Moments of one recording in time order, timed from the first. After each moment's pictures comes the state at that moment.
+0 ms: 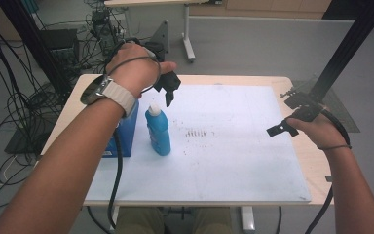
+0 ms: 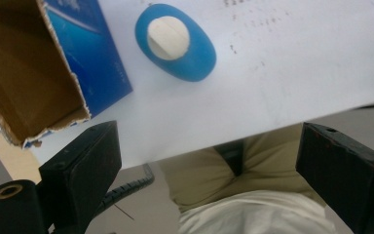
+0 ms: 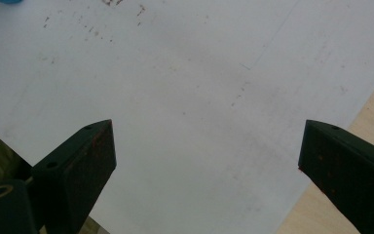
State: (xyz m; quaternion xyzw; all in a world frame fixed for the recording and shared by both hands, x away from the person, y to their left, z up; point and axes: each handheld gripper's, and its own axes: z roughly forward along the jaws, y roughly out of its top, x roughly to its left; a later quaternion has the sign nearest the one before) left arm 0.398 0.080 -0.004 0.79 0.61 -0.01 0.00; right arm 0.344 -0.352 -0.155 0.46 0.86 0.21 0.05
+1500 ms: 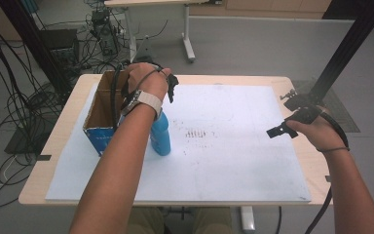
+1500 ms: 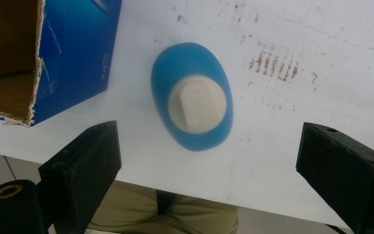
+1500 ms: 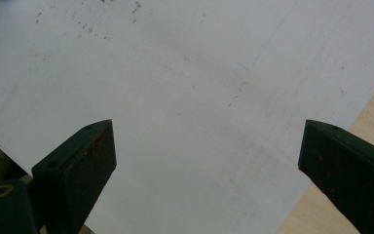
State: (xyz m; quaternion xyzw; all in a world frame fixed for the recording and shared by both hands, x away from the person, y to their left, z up) left arm 0.430 0.103 -0.068 0.59 0.80 -0.02 0.03; right arm 0.344 -0.354 -0.165 0.45 0.86 0.21 0.06
